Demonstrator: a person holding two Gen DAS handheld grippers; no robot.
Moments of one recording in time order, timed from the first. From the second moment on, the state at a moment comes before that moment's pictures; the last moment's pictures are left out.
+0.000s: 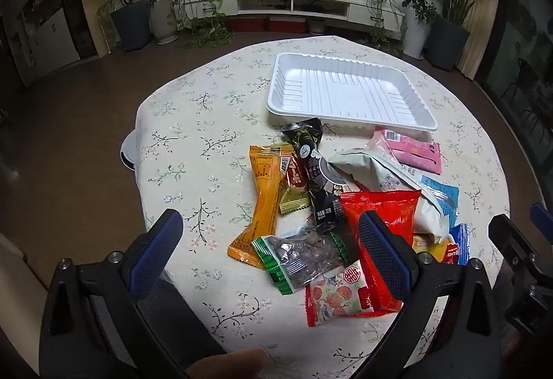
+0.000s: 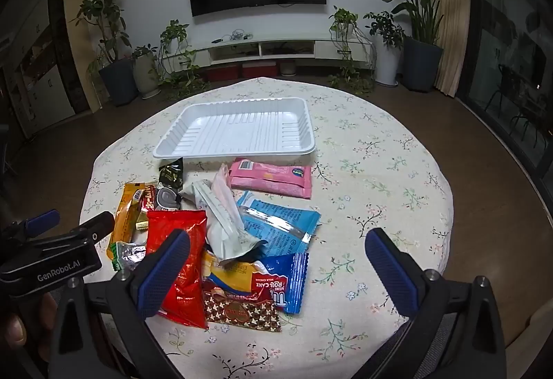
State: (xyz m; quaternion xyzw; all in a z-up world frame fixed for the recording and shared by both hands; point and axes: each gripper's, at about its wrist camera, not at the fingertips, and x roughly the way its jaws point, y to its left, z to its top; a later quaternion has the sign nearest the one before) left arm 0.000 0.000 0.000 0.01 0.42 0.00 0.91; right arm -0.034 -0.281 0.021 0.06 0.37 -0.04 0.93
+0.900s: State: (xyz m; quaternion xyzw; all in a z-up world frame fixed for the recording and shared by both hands) left arm -0.002 0.002 -0.006 0.01 0.43 0.00 0.90; right arm -0.036 -0.281 0.019 0.06 0.37 -0.04 0.93
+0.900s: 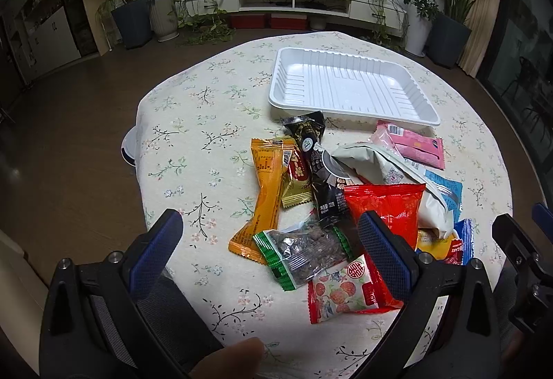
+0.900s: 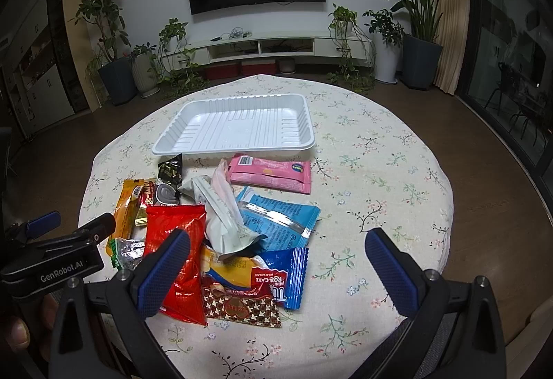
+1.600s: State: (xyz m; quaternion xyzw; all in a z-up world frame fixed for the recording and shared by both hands) left arm -0.003 0.001 -0.007 0.01 0.43 0.00 0.90; right arm -0.035 -0.282 0.017 0.06 0.37 -0.04 0.93
